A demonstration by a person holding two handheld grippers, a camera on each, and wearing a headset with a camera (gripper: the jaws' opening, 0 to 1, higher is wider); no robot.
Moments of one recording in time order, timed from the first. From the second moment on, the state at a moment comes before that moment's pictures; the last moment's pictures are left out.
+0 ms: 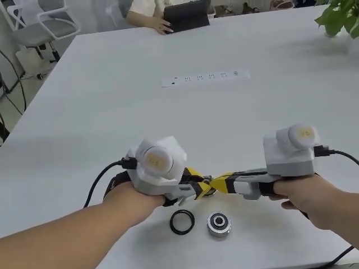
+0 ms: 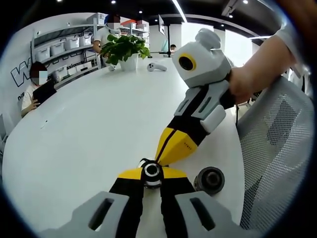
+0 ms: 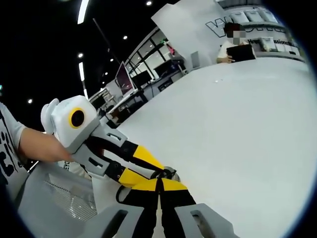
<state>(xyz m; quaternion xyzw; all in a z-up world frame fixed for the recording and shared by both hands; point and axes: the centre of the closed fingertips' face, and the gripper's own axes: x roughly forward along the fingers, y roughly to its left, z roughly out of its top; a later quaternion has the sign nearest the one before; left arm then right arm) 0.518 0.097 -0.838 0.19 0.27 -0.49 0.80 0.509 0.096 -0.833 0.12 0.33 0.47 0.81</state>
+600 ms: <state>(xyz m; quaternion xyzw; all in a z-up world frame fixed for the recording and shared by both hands) 0.518 0.097 -0.838 0.19 0.27 -0.49 0.81 0.498 0.101 -0.819 0.16 0.33 0.50 0.79</state>
